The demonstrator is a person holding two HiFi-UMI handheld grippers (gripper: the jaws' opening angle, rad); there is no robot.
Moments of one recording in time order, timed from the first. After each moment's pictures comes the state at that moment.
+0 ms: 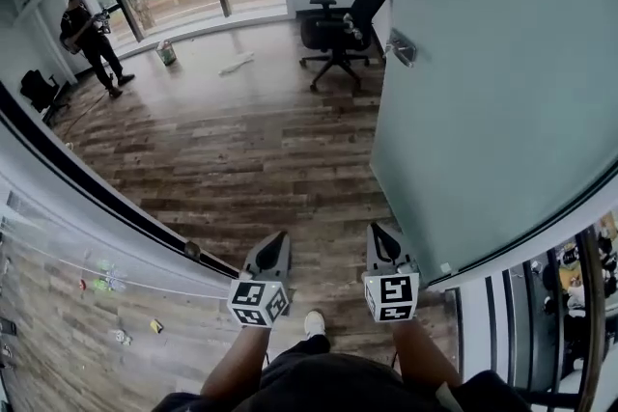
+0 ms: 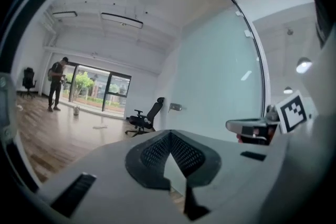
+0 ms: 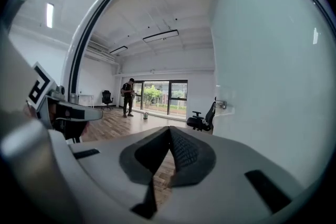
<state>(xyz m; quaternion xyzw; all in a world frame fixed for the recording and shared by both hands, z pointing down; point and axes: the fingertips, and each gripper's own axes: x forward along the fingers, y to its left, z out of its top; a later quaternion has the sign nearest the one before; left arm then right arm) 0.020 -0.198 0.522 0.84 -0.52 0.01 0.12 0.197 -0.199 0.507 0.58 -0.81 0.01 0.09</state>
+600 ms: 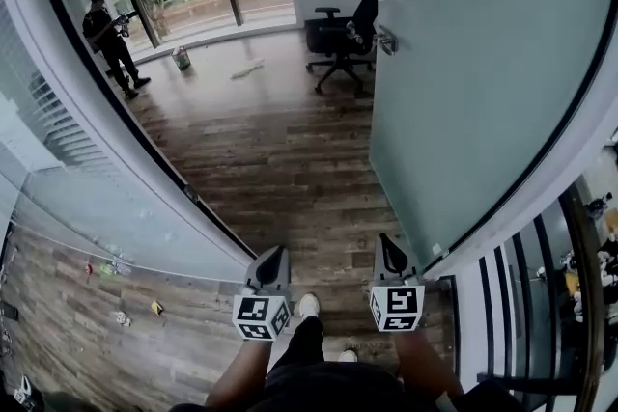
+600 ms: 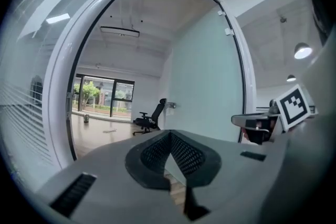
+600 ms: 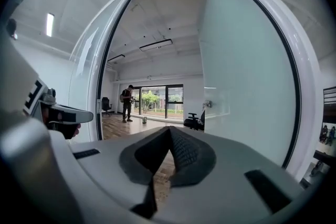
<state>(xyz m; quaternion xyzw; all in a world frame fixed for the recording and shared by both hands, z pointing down) 0.081 0.002 0.525 0.82 -0.56 0.03 0.08 0.285 -0.011 0.516 0.60 -0.80 0.02 0.05</state>
